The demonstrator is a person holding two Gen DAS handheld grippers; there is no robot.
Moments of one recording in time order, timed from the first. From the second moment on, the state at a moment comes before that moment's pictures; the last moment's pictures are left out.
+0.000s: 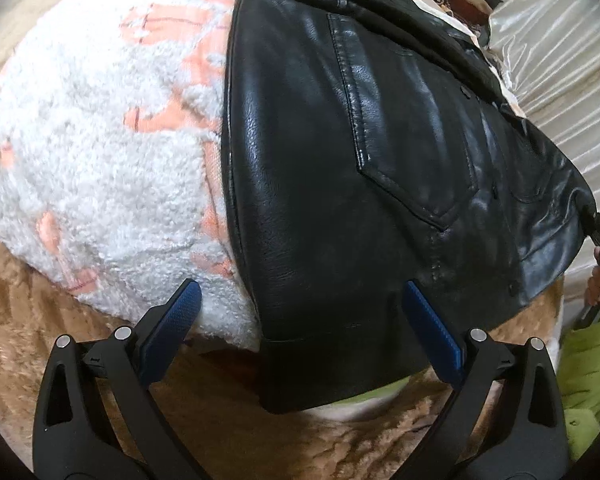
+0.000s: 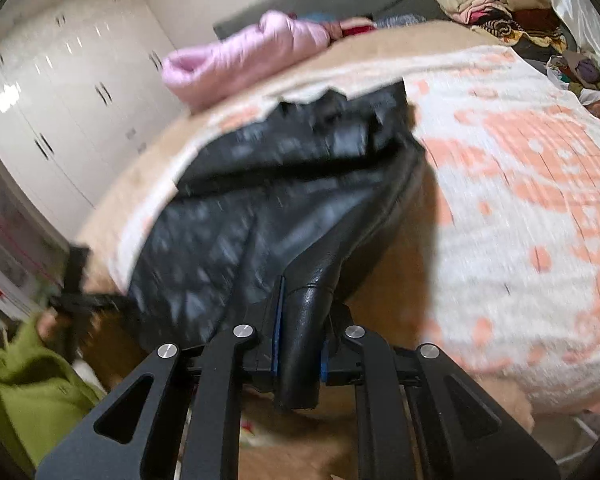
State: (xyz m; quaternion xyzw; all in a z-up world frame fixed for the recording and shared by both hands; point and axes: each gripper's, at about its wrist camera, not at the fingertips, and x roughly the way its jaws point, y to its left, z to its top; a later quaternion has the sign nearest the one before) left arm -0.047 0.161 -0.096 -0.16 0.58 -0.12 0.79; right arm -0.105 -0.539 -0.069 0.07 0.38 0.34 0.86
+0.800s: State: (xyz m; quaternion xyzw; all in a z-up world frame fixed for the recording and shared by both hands) left arm -0.042 0.199 -0.009 -0.22 0.47 -0.18 0.83; right arm -0.041 -0.526 -0.017 0.13 0.30 0.33 0.89
